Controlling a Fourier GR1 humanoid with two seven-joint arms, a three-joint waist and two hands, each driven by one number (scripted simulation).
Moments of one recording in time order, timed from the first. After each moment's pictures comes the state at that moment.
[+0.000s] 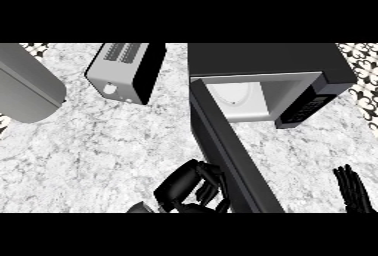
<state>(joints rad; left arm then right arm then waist) -0.19 0.00 -0.65 -1.40 -0.17 -0.07 -0.14 0.28 -0.17 -0.25 -1.29 0.07 0.29 -0.87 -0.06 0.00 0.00</state>
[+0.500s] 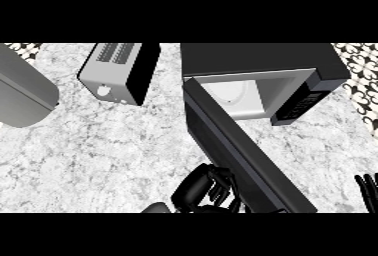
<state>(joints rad) -0.33 0.00 -0.86 -1.12 0.01 0.27 -0.37 0.43 -0.22 -0.21 -1.61 -0.11 0.40 -0.76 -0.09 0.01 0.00</state>
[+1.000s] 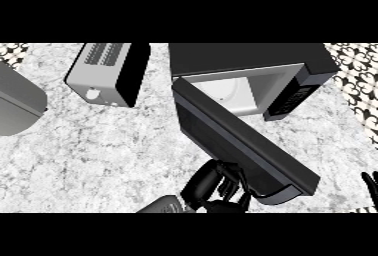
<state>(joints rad) -0.48 0.01 -1.00 -1.05 0.27 0.41 -0.39 0.47 -0.28 -0.17 -1.82 -0.22 0.45 -0.65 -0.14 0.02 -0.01</state>
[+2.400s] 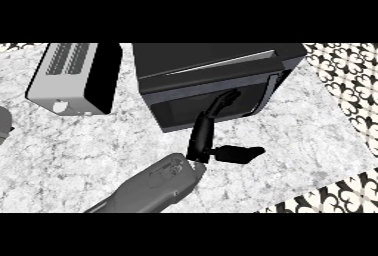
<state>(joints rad) -0.76 0.00 -0.90 -0.97 0.73 0.81 -0.43 0.31 -0.55 -0.41 -2.02 -0.20 0.42 -0.56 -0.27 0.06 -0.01</state>
